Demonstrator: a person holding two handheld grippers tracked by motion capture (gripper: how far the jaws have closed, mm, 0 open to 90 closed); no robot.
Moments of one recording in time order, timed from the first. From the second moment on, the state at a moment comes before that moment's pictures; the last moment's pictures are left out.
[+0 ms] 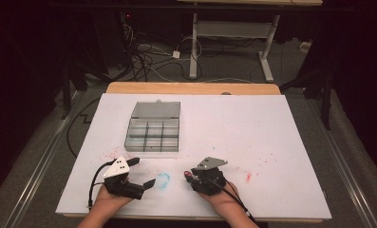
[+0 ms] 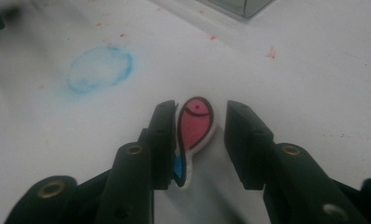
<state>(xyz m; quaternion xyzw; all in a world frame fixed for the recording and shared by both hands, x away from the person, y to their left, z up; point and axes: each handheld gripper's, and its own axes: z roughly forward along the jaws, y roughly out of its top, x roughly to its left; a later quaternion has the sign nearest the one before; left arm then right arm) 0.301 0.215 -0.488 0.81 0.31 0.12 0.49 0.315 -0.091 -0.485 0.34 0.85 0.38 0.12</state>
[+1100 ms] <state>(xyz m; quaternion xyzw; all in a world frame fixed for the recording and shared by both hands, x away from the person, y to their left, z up) 0.302 0.227 -0.482 0.78 0.34 0.12 0.51 0.318 -0.019 -0.475 0.25 0.87 0.41 0.06</state>
